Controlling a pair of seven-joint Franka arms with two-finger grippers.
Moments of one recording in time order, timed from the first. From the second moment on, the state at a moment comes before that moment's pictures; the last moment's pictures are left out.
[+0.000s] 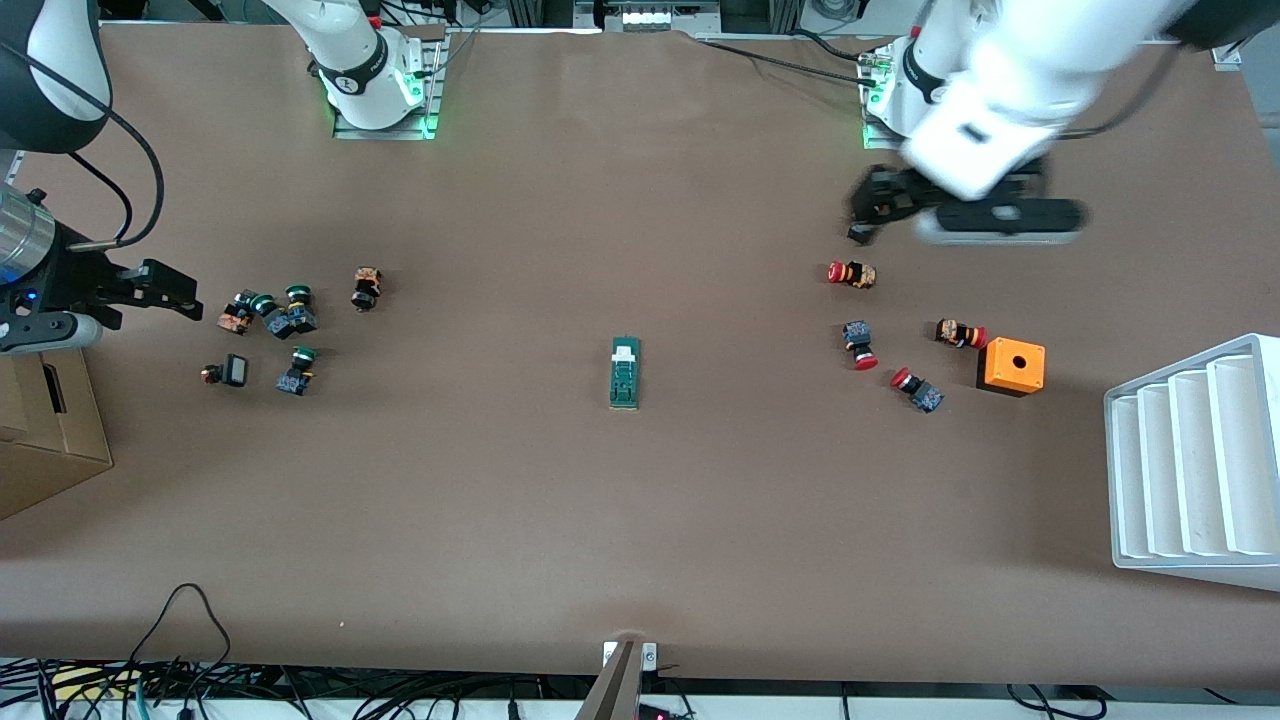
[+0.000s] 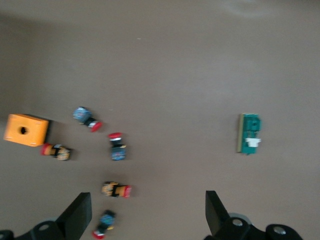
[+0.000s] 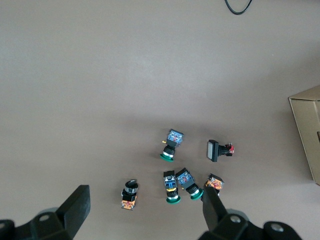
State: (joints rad) left arm -0.23 0.09 -0.27 -1.55 -0.01 1.73 -0.58; right arm 0.04 0.13 -0.08 -1.65 0.02 1.79 -0.16
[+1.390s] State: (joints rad) left arm -0.38 0.67 -0.70 -1.78 1.48 2.20 -2.08; right arm 0.05 0.13 -0.07 -1.65 0.02 1.77 -0.16
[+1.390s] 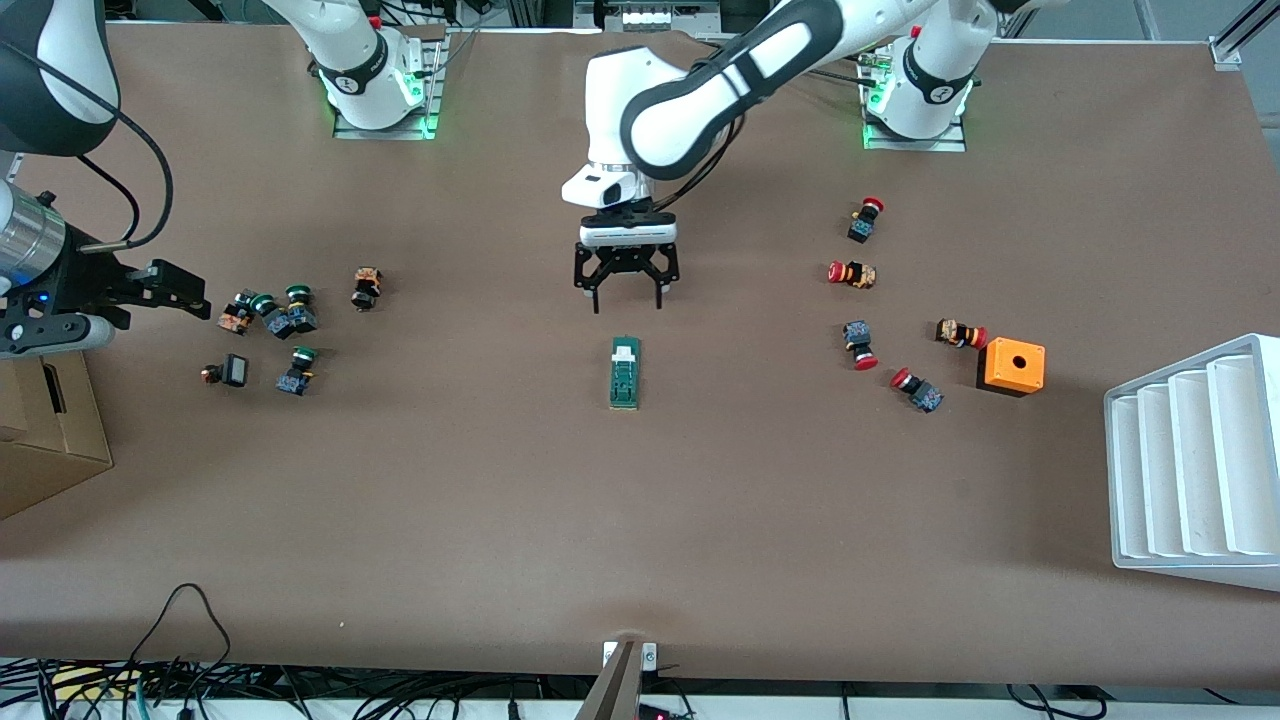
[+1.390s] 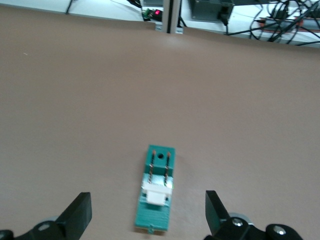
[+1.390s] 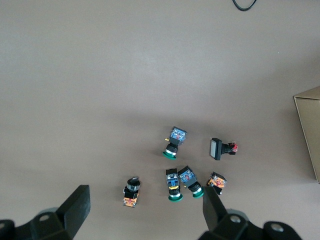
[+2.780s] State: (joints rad) left arm -0.45 1.04 -0.70 -1.73 2.16 1.90 -2.33; right arm 0.14 0.26 -0.06 -1.55 0.09 1.74 -0.02
